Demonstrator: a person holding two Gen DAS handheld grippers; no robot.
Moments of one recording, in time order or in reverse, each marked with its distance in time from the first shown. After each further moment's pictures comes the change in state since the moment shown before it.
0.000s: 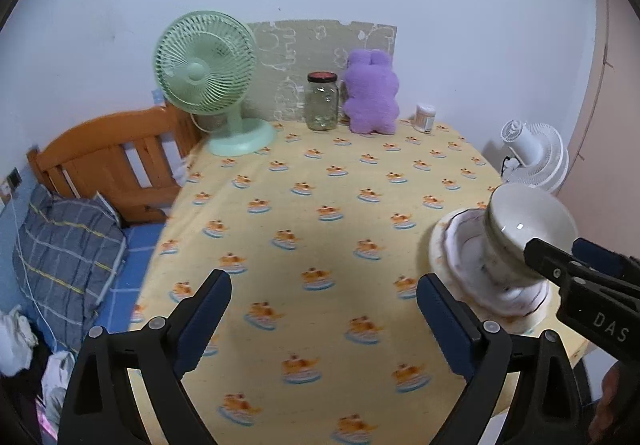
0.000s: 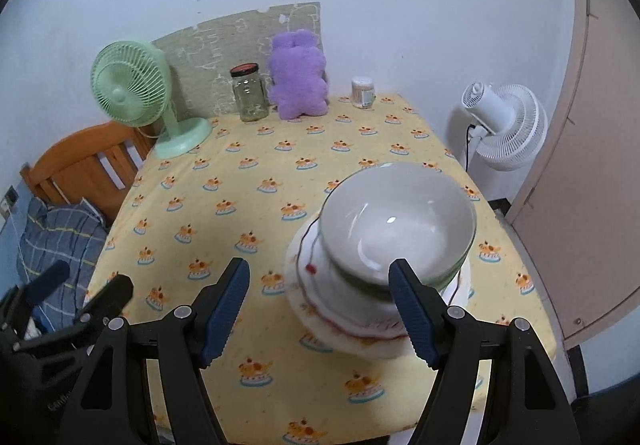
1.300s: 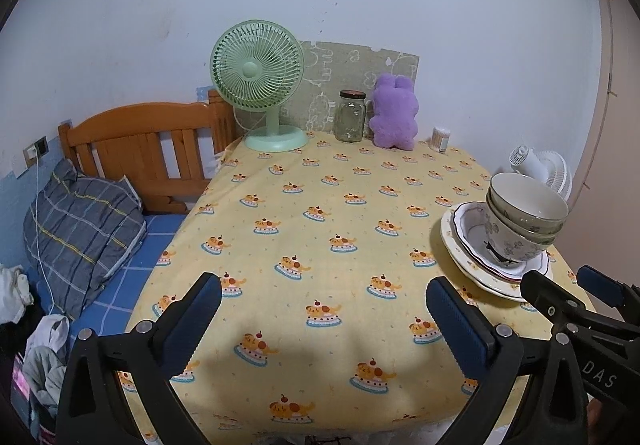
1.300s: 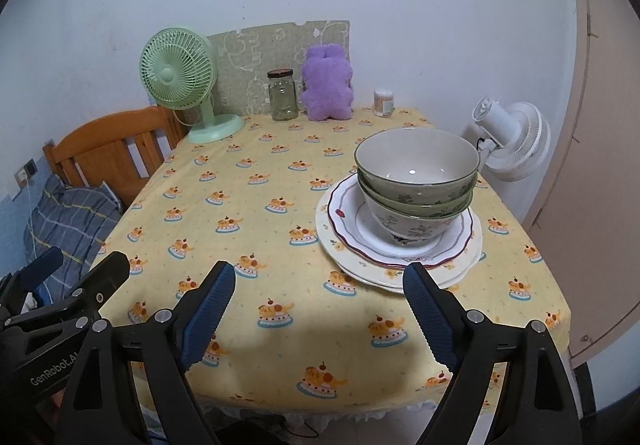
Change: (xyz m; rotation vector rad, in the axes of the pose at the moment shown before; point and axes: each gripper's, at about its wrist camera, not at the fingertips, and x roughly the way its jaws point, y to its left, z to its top) left arm -0.052 0.019 -0.080 -0.107 -0.125 0.033; right arm -0.039 0.017 -0.089 -0.063 -0.116 0.038
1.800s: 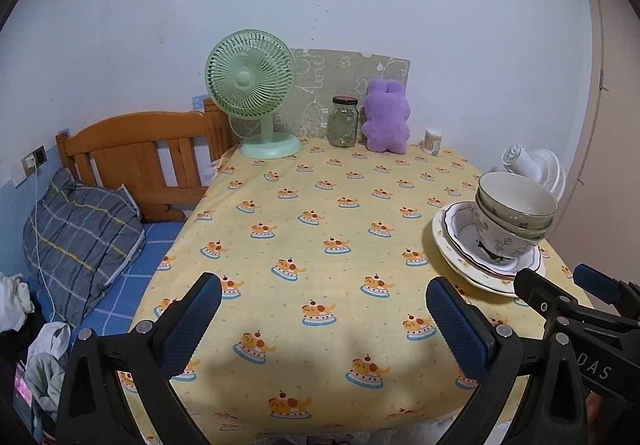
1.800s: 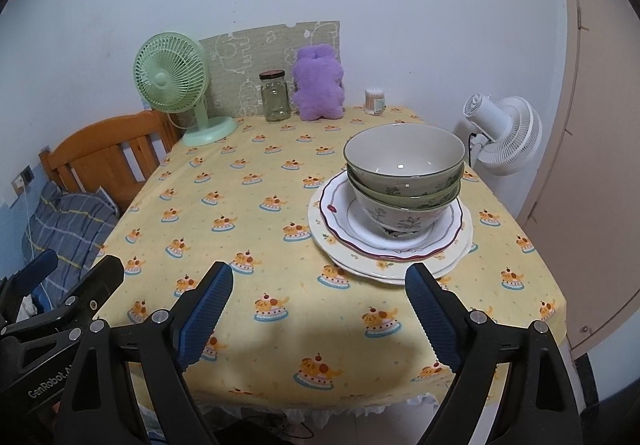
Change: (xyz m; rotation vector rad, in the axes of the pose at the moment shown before) left arm -0.011 -0.004 -0.003 0.019 -0.019 -0.011; right arm -0.008 -0.004 -0.003 0.020 0.000 -0.010
